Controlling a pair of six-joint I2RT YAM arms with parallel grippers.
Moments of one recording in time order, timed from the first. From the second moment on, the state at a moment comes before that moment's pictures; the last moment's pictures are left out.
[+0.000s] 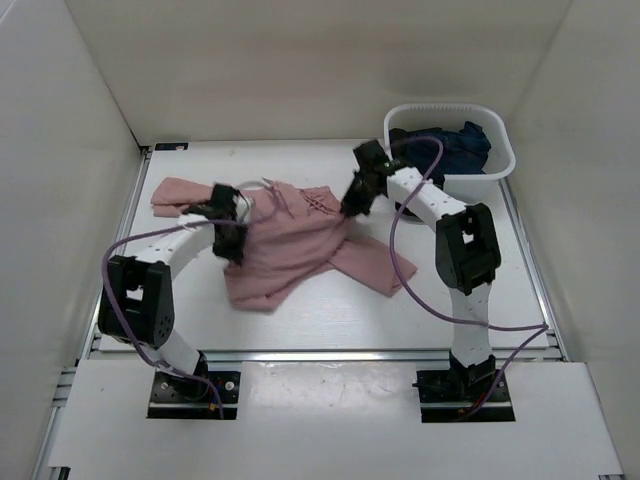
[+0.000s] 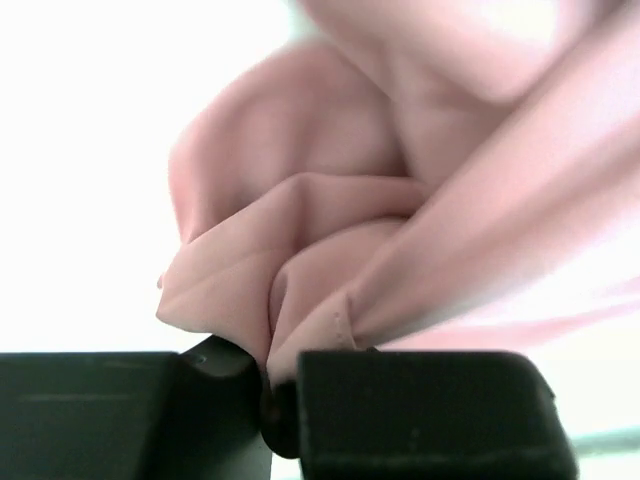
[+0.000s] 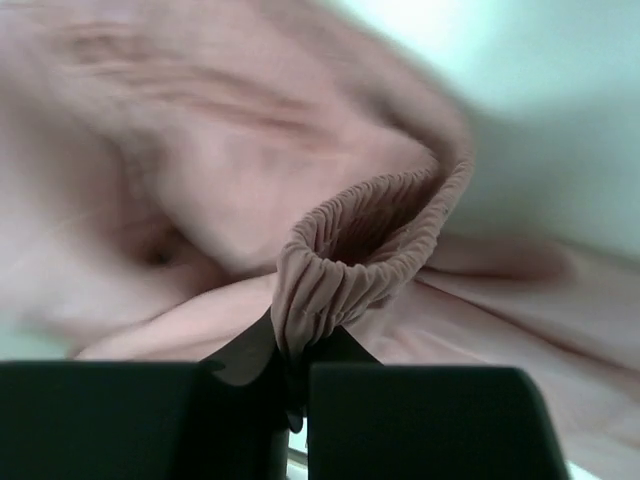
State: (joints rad) left arm -0.28 1.58 0.96 -0.65 0.06 0.00; right arm 0.48 2.04 1.60 -0.68 -0.19 0.91
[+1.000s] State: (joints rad) left arm -0.05 1.30 1.30 -1.15 0.18 0.00; right arm 0.43 1.39 1.21 -0.88 0.23 0.74
